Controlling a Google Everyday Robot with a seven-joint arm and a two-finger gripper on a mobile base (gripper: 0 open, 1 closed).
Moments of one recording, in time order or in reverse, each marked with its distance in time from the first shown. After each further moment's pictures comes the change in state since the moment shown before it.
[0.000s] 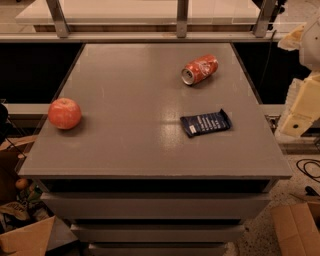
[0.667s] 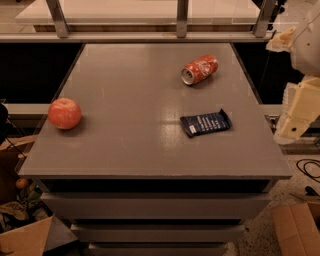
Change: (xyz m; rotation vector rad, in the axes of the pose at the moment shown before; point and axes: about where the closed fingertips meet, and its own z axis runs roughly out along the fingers) arm -0.008 0.002 0.008 -0.019 -0.007 -0.103
